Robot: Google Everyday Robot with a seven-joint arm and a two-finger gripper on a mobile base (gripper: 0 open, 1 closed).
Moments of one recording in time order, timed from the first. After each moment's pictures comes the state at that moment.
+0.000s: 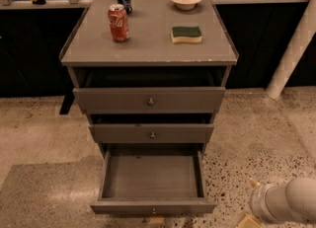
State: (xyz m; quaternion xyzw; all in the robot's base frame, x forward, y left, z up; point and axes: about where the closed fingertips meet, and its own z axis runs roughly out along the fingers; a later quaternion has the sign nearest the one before) arm 0.358 -0.269 0.529 -0.47 0.86 0.07 0.20
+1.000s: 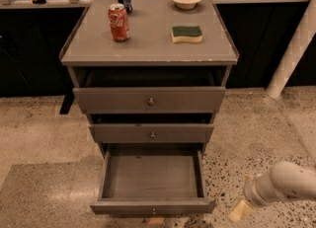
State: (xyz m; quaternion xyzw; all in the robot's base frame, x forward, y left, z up) arm 0.415 -0.306 0.438 -0.44 0.87 0.10 0.17
